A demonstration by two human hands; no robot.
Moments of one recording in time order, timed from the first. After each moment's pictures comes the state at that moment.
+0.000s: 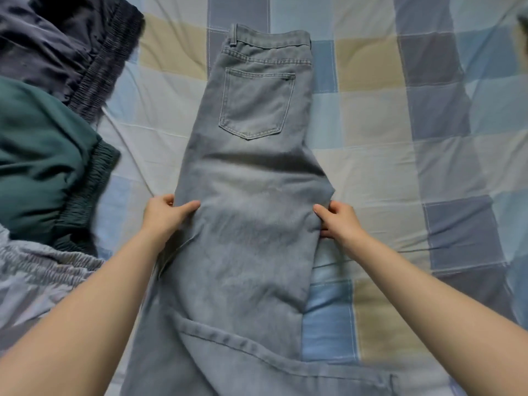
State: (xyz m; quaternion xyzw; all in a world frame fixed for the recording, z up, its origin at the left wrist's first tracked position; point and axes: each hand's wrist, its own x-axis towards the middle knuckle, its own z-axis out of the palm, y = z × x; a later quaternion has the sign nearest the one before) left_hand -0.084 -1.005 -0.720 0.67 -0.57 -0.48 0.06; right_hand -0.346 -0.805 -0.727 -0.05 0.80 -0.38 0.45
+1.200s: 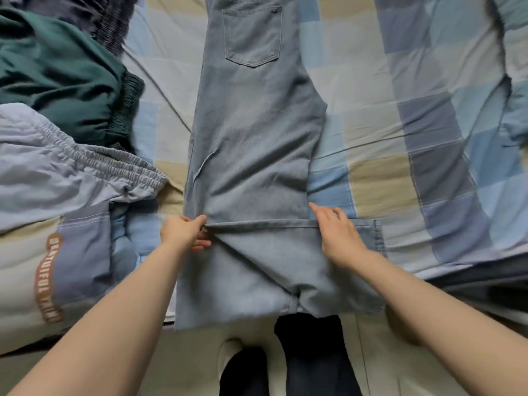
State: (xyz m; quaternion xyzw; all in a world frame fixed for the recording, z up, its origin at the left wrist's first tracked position) left_hand 0.084 -0.837 -0.681 0.69 -0.45 -0.56 -0.07; right_hand -0.137 -0.605 -0.668 -0.43 0.84 0.08 0.31
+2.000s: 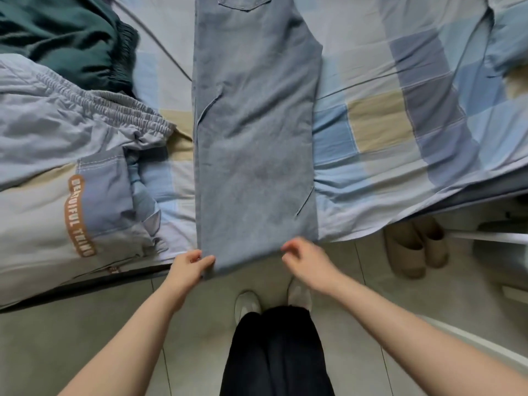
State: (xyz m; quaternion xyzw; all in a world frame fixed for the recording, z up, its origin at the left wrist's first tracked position) left_hand 0.263 -0.726 -0.690 0.59 -0.49 -0.62 -0.15; right_hand 0.065 -0.550 -0.633 -0.21 0.84 -0.15 0.47
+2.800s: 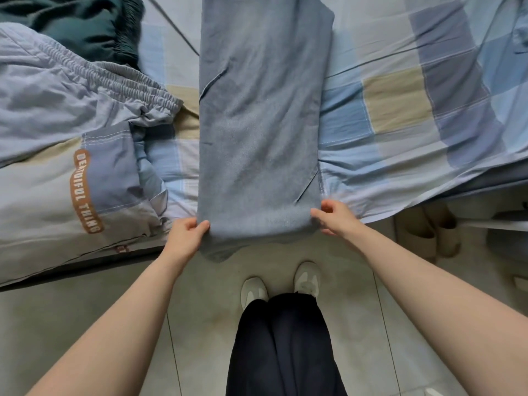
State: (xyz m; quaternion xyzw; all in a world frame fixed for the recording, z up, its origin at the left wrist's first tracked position) left_hand 0.257 -0.751 -0.695 0.58 -0.57 -0.58 -0.09; right_hand 0.010 -0.543 -0.697 0.01 0.82 -0.28 0.49
